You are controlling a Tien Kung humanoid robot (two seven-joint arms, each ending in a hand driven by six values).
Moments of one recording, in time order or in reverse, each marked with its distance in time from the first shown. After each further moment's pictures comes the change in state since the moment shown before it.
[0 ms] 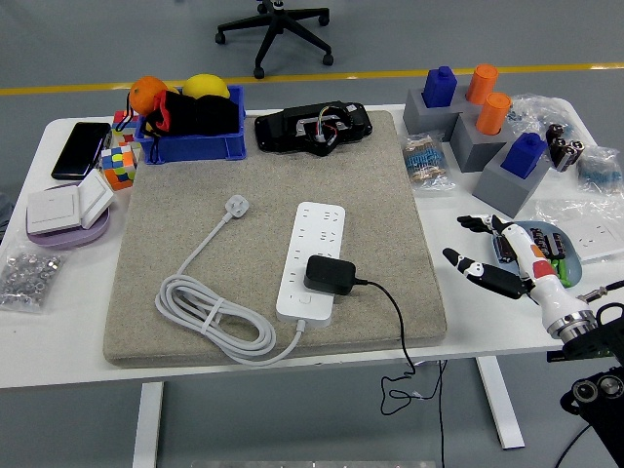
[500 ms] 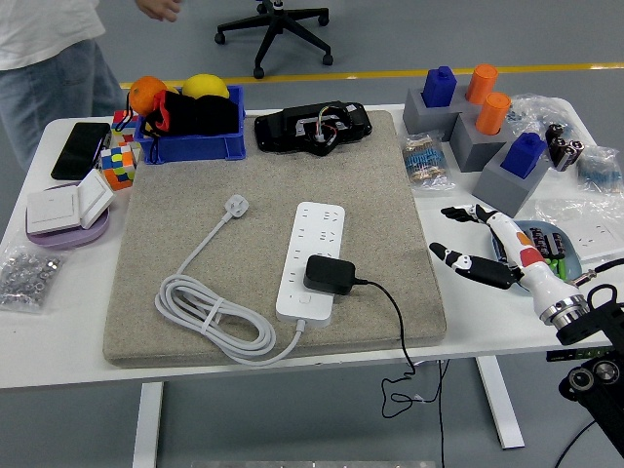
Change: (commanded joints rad) left arm 0.003 0.005 0.009 0.000 -0.009 -0.002 0.002; right arm 0.055 -0.059 -0.068 0.002 0.010 -0.006 0.003
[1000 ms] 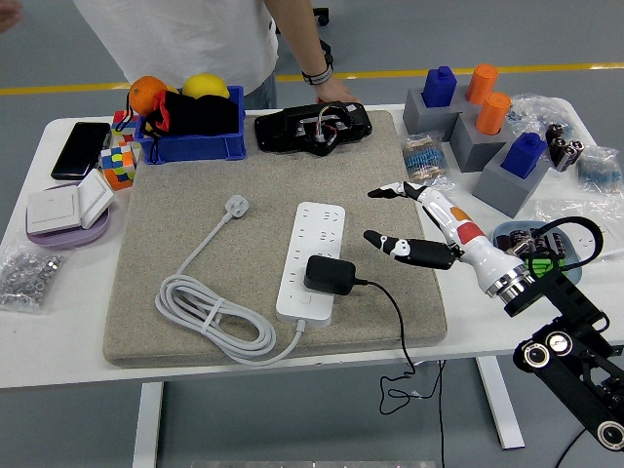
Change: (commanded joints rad) left arm 0.001 -0.005 0.002 0.000 -0.006 -0.002 0.000; right arm 0.168 -0.004 -0.190 0.008 0.035 -0.007 0.024
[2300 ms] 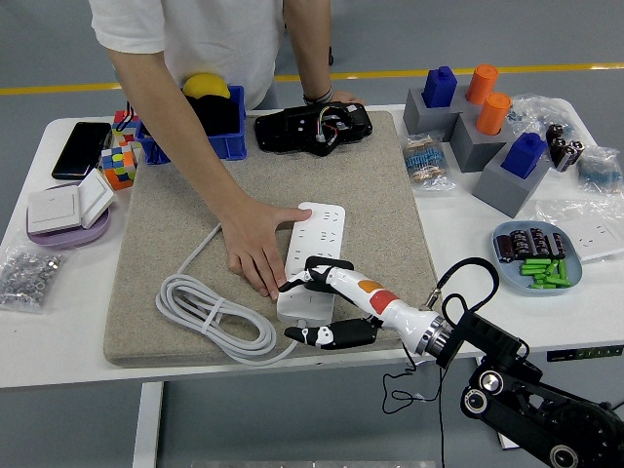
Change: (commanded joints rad) left arm -0.004 0.000 0.002 0.000 -0.005 0.000 -0.002; right arm 0.141 0.039 -0.446 -0.075 0.108 0.001 0.062
